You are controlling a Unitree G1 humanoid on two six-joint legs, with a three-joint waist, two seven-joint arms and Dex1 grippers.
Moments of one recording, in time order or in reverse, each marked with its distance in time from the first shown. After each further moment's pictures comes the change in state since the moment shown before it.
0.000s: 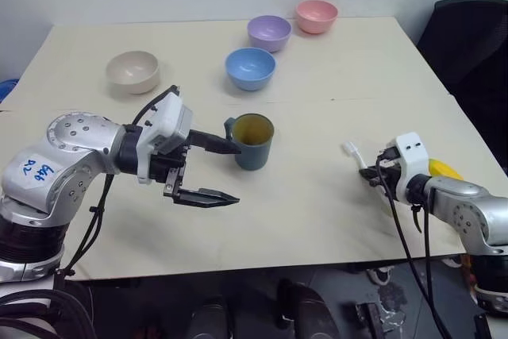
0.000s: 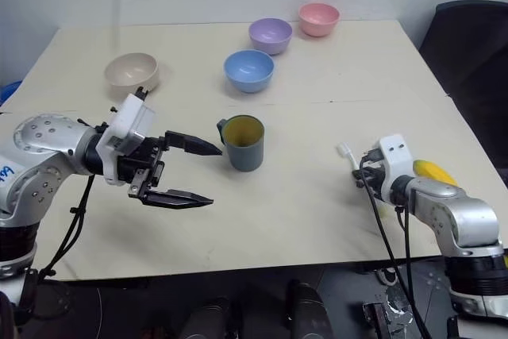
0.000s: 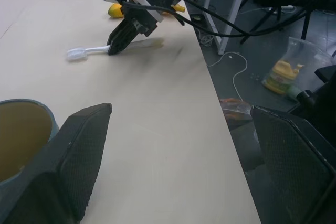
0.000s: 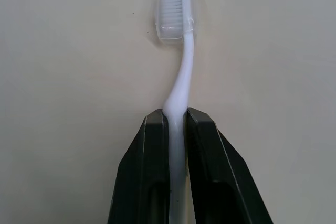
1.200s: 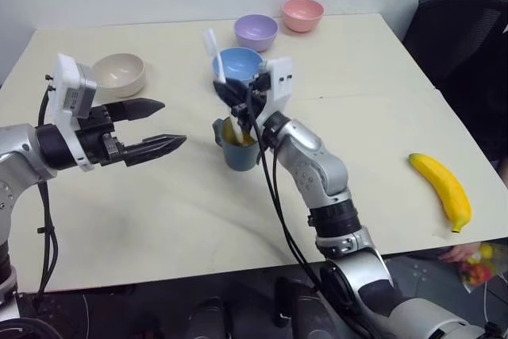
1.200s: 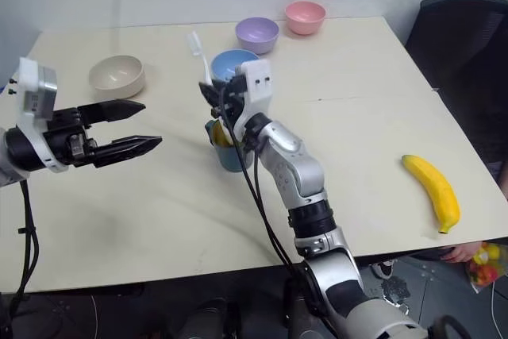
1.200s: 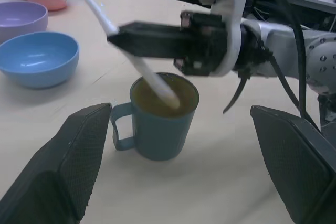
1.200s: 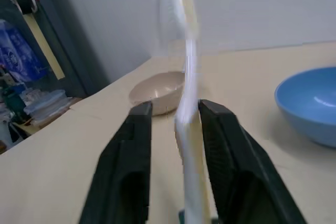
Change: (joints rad) left arm 0.139 0.062 0.373 0.014 -0.152 0.164 0.334; right arm -0.431 0.803 0.181 0.277 -0.115 -0.500 -0.053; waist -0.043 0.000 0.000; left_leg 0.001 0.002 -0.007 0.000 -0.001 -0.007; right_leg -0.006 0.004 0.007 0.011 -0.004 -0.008
